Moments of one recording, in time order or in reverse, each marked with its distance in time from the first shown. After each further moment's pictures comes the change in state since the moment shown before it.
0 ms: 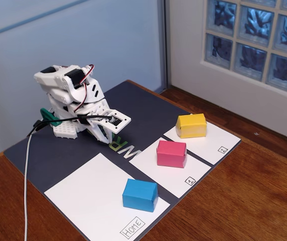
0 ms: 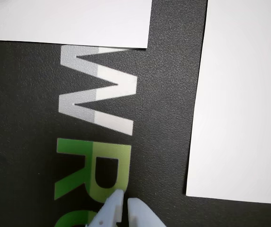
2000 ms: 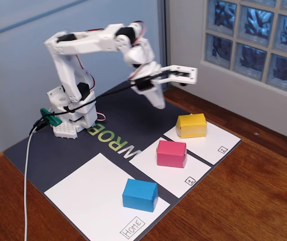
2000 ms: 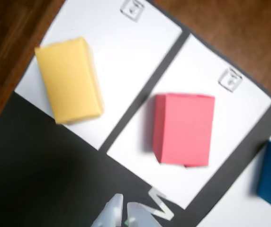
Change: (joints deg) arm -25.3 -91.3 -86.6 -9.3 -7.0
